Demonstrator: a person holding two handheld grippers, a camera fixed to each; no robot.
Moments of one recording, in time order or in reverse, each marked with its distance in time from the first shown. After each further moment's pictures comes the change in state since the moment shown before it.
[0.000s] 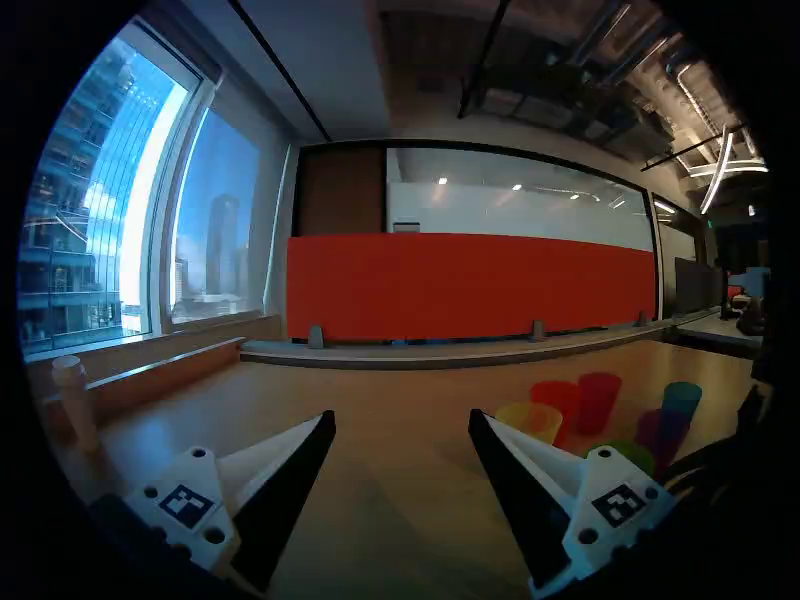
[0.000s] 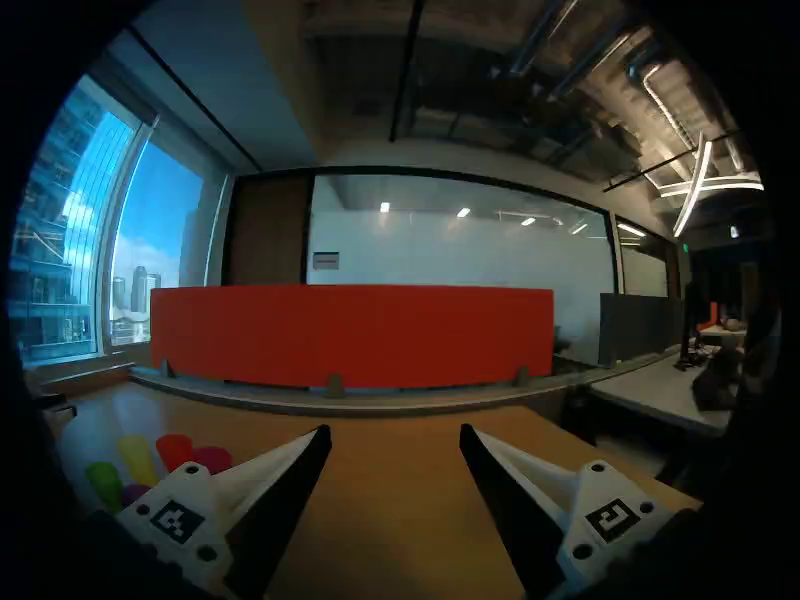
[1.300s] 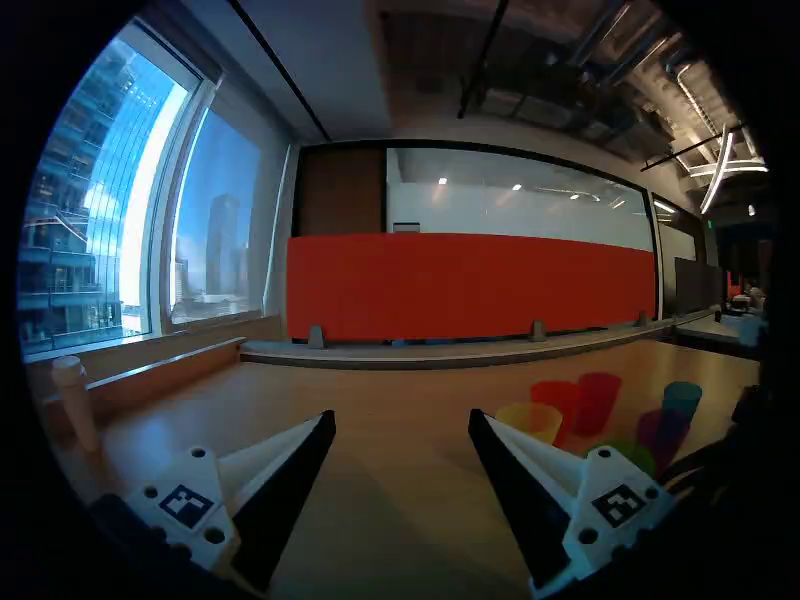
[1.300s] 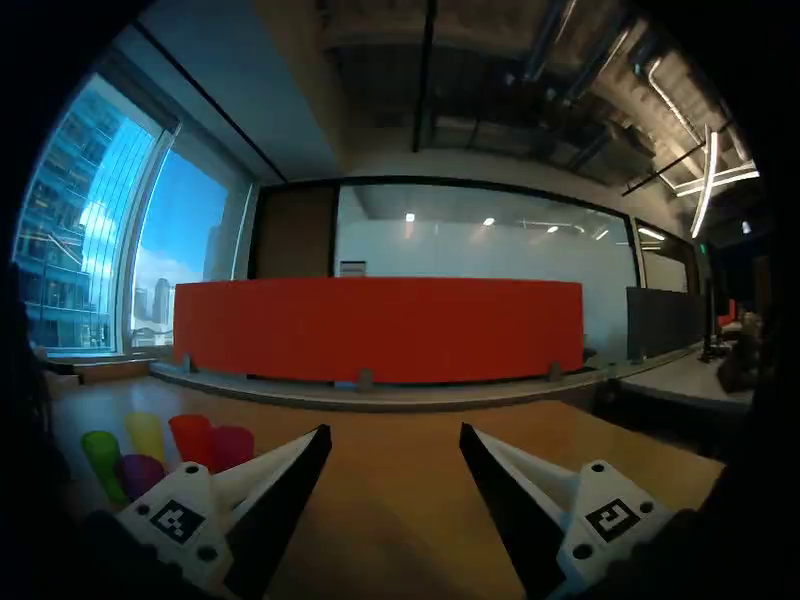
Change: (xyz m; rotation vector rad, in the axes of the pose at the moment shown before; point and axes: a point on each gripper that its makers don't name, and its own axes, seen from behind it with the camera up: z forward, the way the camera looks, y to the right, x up) left arm 0.000 -0.001 -0.001 0.000 0.000 0.001; right arm -0.063 -0.036 0.011 0.090 0.046 0.007
